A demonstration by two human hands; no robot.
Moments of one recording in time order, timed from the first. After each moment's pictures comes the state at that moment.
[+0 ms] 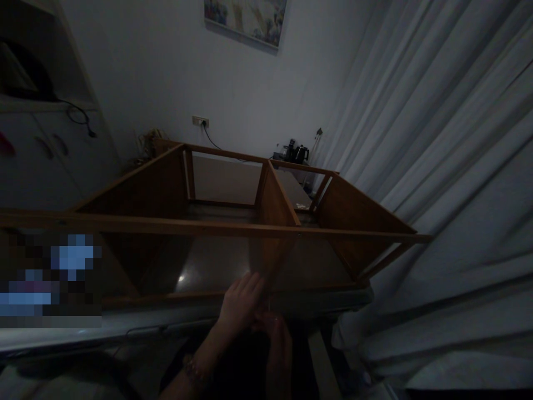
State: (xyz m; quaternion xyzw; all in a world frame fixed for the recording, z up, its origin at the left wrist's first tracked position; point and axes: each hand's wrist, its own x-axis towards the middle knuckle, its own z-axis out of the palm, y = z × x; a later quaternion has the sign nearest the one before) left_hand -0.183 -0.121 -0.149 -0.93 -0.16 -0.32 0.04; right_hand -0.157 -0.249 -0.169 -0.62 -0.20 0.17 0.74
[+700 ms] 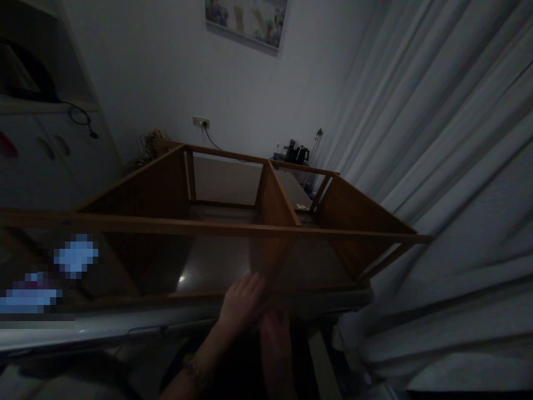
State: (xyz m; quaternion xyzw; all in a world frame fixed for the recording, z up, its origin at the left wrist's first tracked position) left_hand -0.181 -0.124 -0.148 -0.92 -0.17 -0.35 0.05; right_hand -0.154 -0.237 -0.167 -0.51 -0.18 0.24 0.80
